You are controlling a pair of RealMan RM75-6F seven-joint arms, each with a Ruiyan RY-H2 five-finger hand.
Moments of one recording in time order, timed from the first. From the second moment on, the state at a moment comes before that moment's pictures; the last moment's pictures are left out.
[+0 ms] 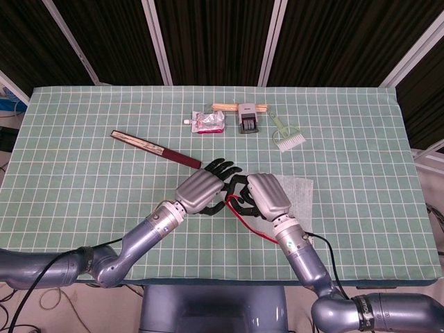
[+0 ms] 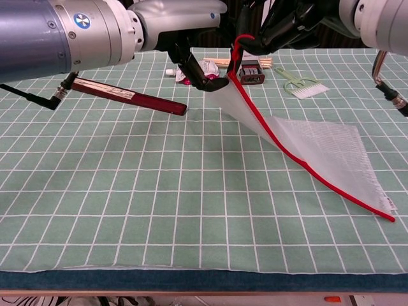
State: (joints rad) left arm -1.06 -1.47 -0.24 -1.70 1.05 0.86 0.29; right arm 0.79 -1.40 0.35 -2.06 -0.84 1.19 -0.34
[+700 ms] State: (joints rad) left arm -1.04 -1.52 -0.31 -1.71 0.99 0.99 0.29; right arm 0.73 -1.36 0.33 -2.07 -0.85 1.22 -0.28
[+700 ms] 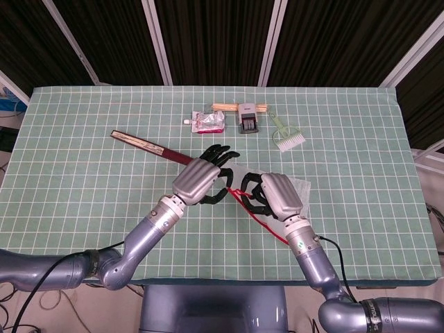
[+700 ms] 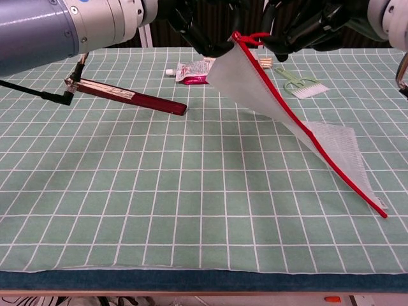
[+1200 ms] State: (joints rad) left arm -1.05 -1.58 -0.39 -1.74 0.91 1.12 0.37; right arm 0.69 -1.35 0.30 -2.07 -0.86 1.23 -0.24
